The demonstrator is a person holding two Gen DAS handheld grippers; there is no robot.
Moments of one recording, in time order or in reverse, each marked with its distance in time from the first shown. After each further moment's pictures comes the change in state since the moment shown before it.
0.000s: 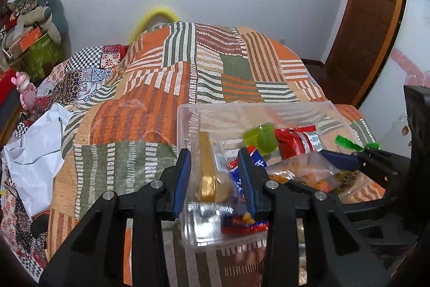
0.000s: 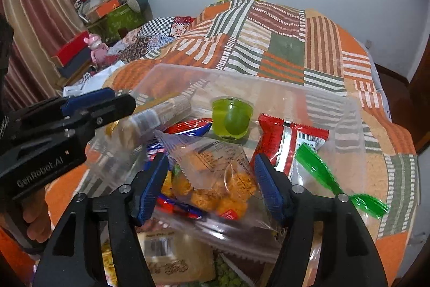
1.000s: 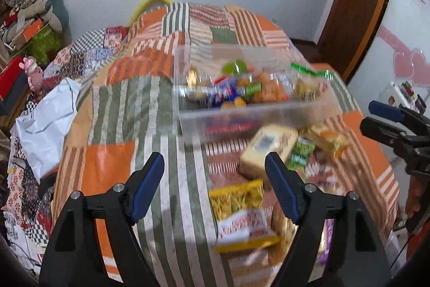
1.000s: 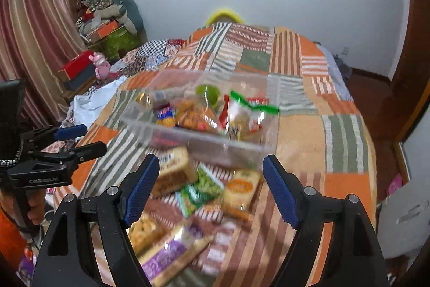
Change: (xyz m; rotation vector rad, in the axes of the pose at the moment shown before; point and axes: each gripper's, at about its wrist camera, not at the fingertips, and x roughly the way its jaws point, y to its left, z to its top) left arm -0.083 -0.021 -0.091 0.033 0.102 -0.010; right arm -0.103 -0.016 -0.077 0.027 -0.103 -0.059
